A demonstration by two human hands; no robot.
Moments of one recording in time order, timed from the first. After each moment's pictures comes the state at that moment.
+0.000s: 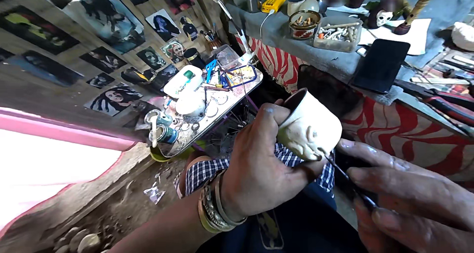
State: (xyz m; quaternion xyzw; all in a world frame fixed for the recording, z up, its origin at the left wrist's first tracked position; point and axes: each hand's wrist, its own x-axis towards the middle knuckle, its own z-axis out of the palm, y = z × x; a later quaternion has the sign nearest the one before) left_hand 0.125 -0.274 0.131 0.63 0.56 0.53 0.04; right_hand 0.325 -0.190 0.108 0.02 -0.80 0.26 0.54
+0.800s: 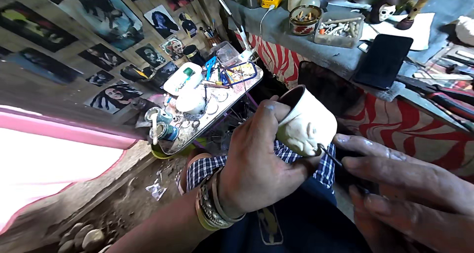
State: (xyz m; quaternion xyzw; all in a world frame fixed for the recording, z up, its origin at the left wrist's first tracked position) left_hand 0.122 -0.277 0.132 0.64 0.58 0.50 0.01; right_hand 0.320 -0.191 0.109 0.00 -0.81 0.25 0.53
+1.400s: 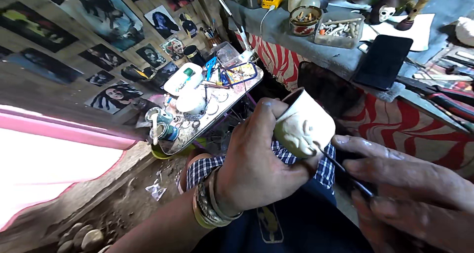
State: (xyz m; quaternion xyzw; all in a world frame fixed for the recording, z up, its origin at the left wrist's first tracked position) left_hand 0.119 -0.277 0.135 0.64 0.59 0.50 0.04; right_hand 0.321 -0.188 0.111 0.01 -0.81 0.28 0.52
